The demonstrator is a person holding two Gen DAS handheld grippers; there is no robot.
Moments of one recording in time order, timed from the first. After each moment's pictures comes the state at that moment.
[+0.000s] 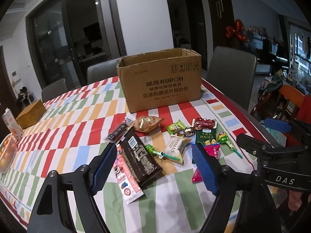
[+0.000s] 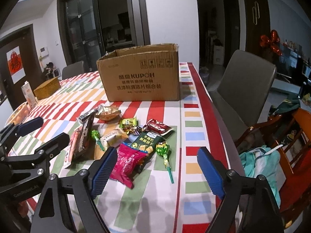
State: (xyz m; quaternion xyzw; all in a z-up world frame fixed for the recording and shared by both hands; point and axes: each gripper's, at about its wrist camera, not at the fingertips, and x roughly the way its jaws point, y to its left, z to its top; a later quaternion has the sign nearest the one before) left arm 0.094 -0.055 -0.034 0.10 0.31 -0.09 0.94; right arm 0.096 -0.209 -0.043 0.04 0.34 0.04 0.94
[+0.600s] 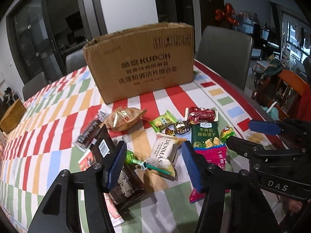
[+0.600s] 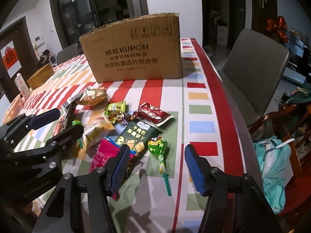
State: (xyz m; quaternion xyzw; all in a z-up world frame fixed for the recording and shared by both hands) left arm 0.158 -0.080 -0.080 0.12 0.37 -0.13 0.91; right arm 0.151 -0.215 -0.087 0.04 0.42 0.06 0.90
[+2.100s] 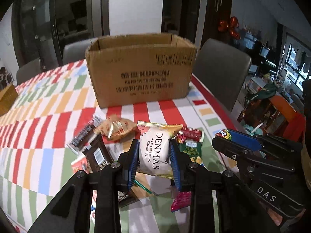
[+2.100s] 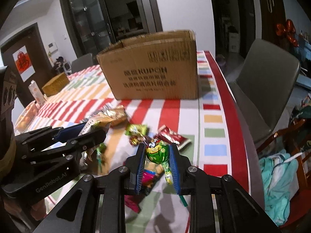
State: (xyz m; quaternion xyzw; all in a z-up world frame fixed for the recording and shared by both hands) left arm 0.166 -0.072 -0.039 0.04 0.38 -0.15 0.91; right arm 0.157 -0.210 -0.046 0.06 0.38 0.11 0.92
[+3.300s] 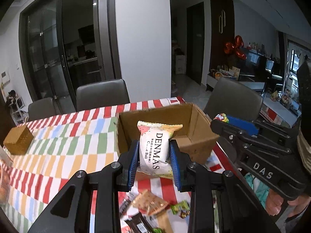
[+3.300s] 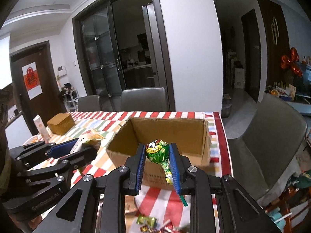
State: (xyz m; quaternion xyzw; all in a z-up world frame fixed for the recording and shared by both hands) left arm 0.265 -0.057 0.095 0.06 0.30 -0.12 0.95; right arm 0.268 -0.197 0.087 0.05 0.26 0.13 0.96
